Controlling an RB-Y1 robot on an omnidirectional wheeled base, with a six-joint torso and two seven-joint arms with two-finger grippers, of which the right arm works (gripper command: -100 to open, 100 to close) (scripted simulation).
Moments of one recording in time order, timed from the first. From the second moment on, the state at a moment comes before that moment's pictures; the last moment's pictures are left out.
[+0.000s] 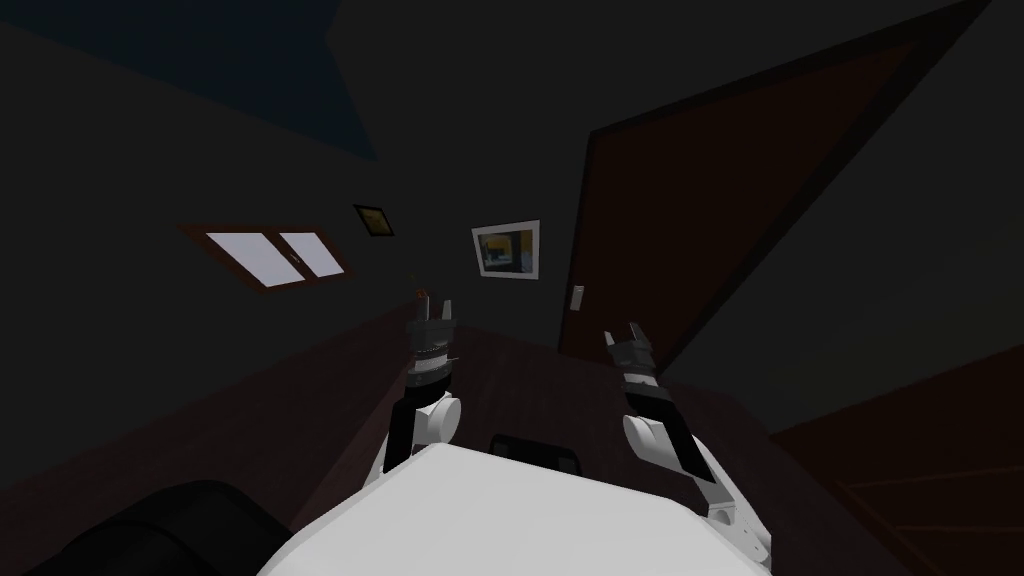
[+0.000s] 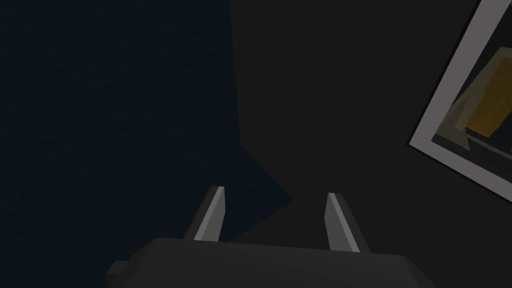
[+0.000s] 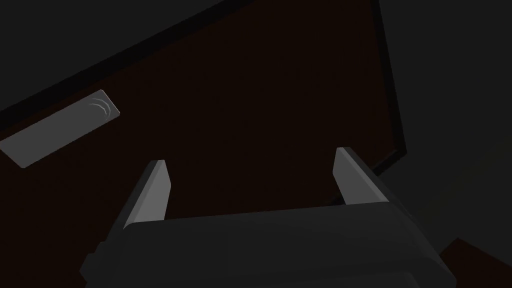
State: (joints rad) arm 0.28 -0.14 -0.07 -1.82 -0.15 -0.41 -0.36
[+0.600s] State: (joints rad) arm 0.22 -0.17 -0.10 -1.69 -0.21 -0.42 -0.50
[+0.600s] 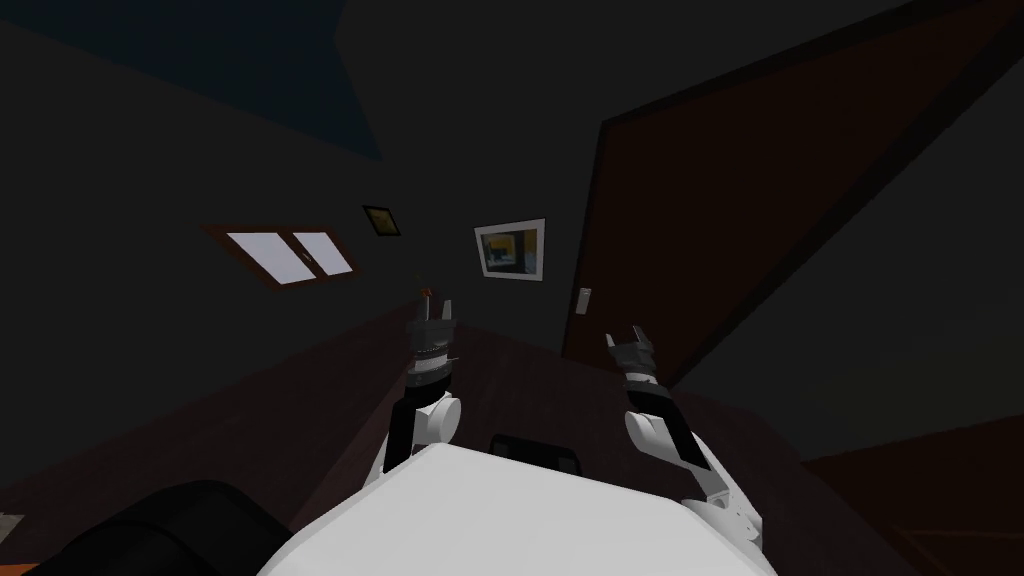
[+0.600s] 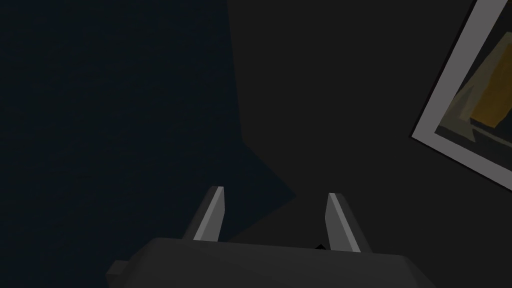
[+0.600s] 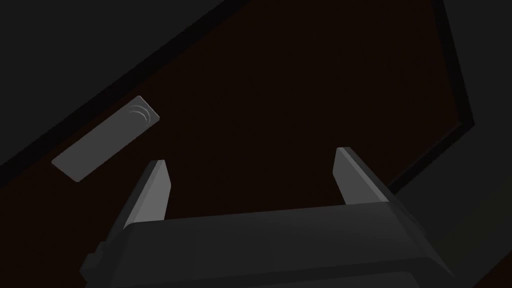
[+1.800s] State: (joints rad) arm 0.07 -0.24 -0.16 -1.39 -0.36 -0.42 -0.81
